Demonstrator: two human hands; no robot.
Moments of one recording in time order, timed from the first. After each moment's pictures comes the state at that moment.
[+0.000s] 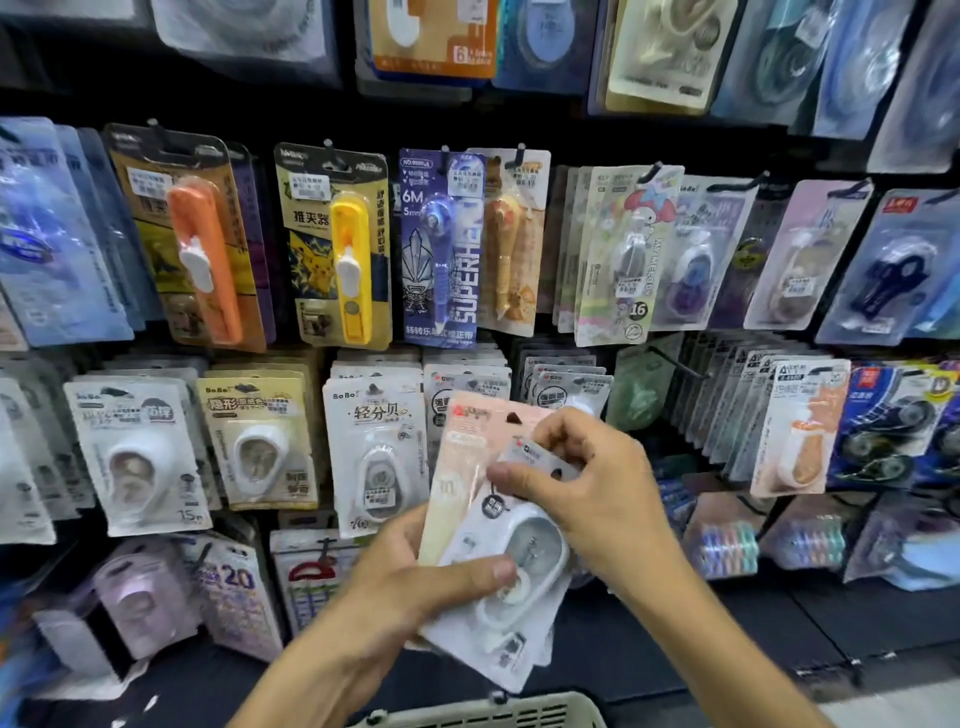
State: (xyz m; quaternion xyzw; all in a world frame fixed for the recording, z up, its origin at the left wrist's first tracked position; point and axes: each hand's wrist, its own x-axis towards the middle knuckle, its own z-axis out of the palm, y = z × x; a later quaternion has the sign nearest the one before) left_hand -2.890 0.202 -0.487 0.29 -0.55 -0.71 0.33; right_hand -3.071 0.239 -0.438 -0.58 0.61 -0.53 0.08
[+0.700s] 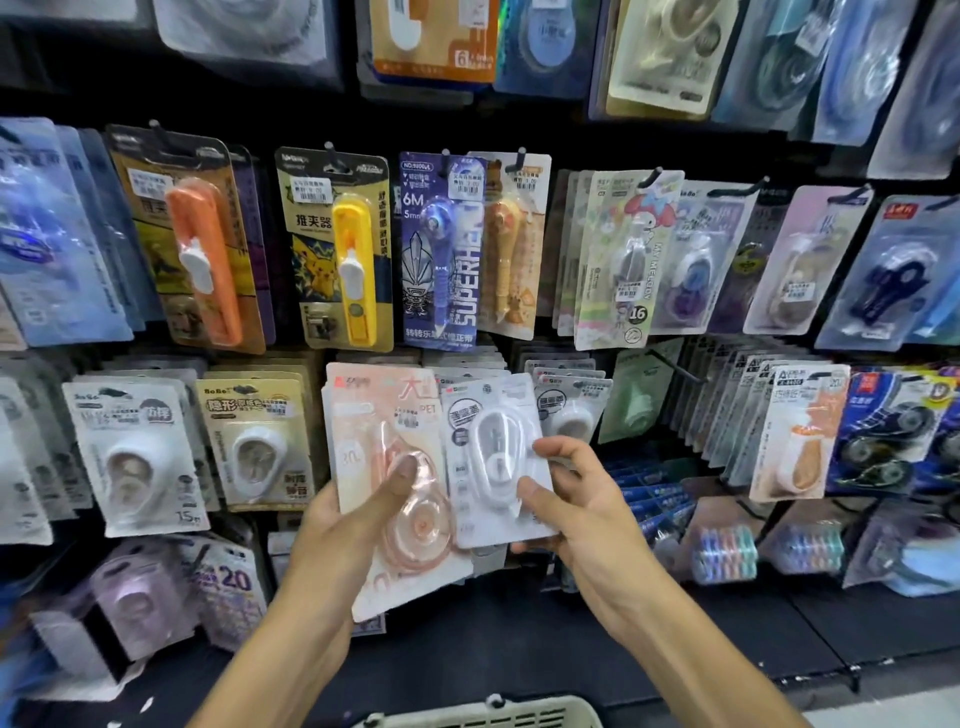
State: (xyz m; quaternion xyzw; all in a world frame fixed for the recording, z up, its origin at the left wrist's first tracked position) left_hand -2.878 0.190 -0.475 0.38 -0.46 -0.60 0.53; right_hand -3.075 0.232 -0.478 -0.41 0.46 -0.64 0.45
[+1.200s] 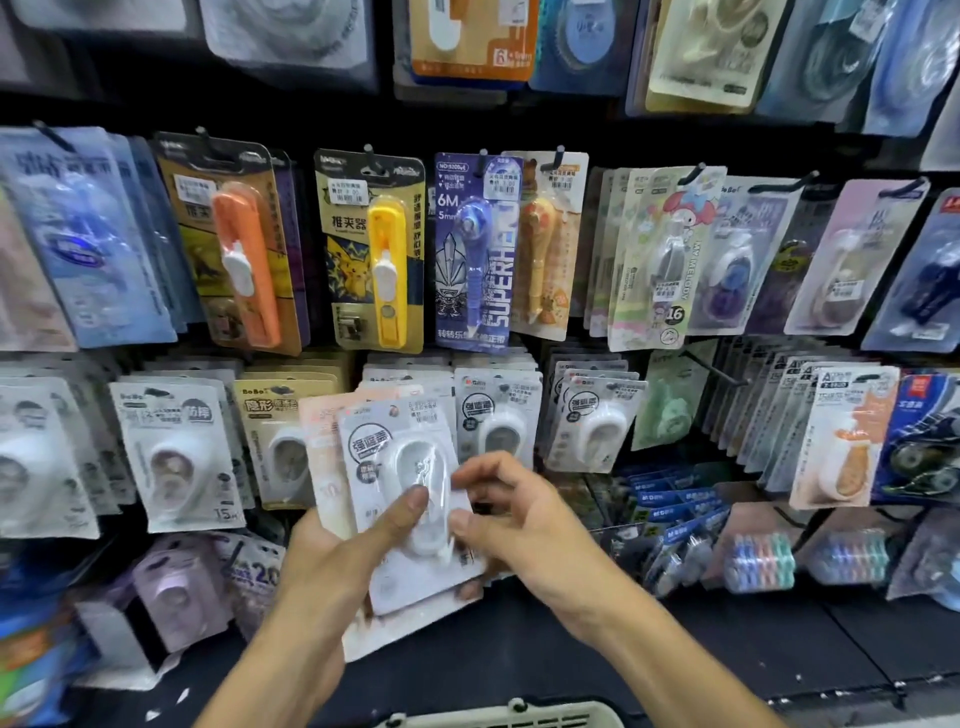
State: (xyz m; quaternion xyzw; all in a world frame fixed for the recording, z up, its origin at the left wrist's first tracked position) left_hand -2.847 0.186 -0.481 0.37 -0.44 -0.61 0.54; right_hand -3.028 0.207 -0.480 -0.53 0.41 -0.53 0.52
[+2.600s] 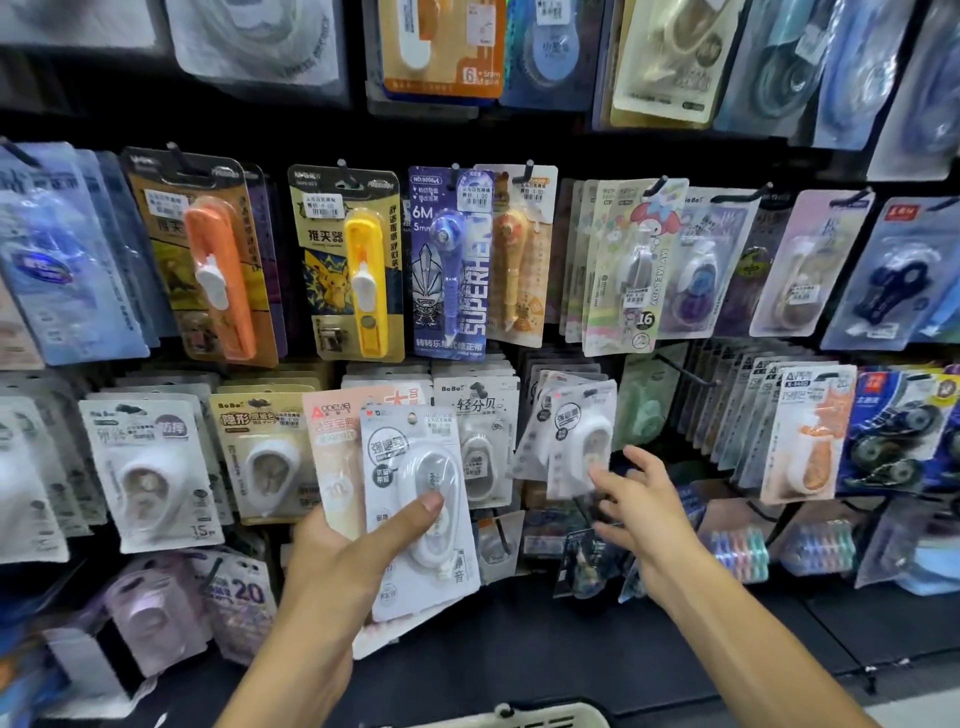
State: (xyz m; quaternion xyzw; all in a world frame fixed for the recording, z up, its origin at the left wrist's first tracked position) left_hand -2.864 0.189 -0.481 0.33 -0.49 -0.59 0.55; right_hand -3.120 0.209 -0.485 -0.29 0.64 -0.63 0.33
